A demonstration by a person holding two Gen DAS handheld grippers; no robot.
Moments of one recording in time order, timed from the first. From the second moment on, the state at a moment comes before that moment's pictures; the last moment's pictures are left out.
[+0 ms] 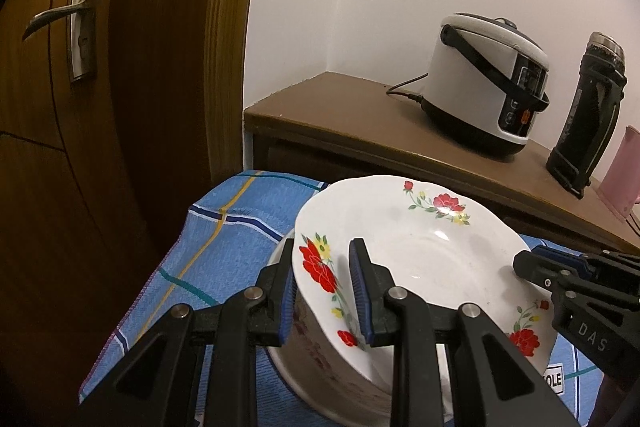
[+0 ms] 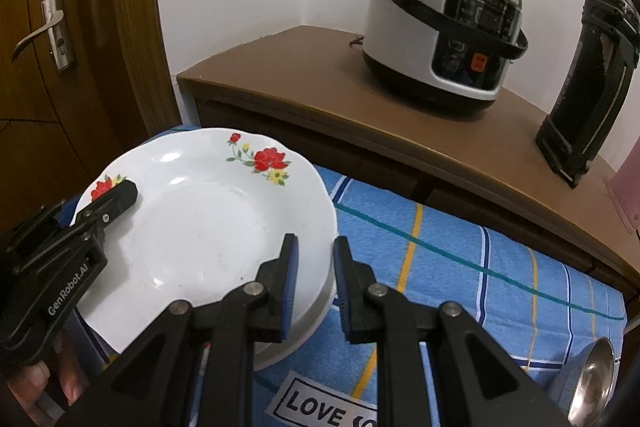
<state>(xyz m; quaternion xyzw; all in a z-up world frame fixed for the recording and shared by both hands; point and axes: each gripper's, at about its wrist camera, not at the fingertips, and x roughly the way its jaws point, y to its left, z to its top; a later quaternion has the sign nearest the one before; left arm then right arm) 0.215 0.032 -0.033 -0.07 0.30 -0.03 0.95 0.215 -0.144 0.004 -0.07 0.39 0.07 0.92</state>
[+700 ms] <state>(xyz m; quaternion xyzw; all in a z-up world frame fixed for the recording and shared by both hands) 0.218 0.030 -0.038 -0.06 0.31 -0.03 0.95 0.220 -0.144 -0.005 -0.07 0.40 0.07 0.91</state>
